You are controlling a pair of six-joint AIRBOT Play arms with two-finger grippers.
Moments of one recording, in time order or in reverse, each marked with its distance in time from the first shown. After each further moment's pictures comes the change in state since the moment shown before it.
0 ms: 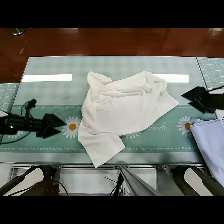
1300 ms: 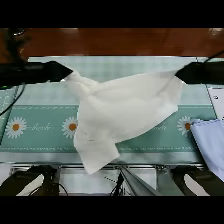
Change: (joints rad) left arm -0.564 0.113 0.608 0.001 0.400 -0.105; right arm 0.525 0.002 0.470 -0.283 0.024 0.126
